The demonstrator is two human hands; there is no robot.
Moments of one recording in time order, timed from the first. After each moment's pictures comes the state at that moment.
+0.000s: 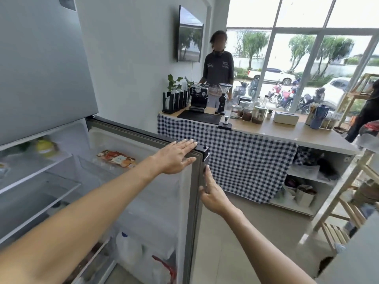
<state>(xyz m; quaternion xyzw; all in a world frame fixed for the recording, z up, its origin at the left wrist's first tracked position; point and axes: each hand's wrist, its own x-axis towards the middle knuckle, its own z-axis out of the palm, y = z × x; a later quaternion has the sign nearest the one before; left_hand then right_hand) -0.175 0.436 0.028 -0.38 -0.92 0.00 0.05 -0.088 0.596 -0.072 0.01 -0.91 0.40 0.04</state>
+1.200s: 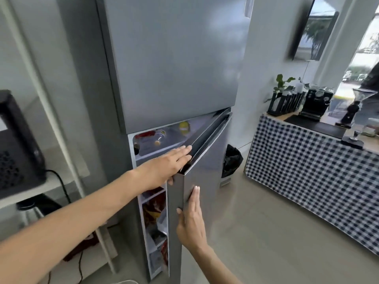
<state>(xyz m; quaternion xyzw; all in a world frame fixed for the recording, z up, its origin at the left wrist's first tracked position) 0.013 0.047 0.025 -0.20 -0.97 0.10 0.09 0.014 0.178 -0.158 0.24 -0.86 0.44 0.10</state>
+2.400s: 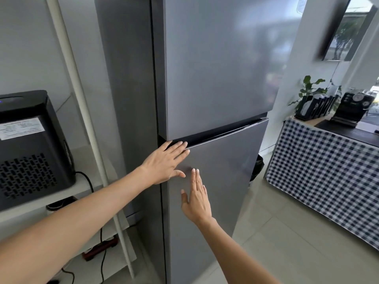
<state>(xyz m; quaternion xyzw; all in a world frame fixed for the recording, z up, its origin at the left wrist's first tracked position) -0.027 -0.084 -0.003 -0.11 -0.94 0.31 0.08 -0.058 0.056 -0.141 0.26 -0.91 0.32 0.05</state>
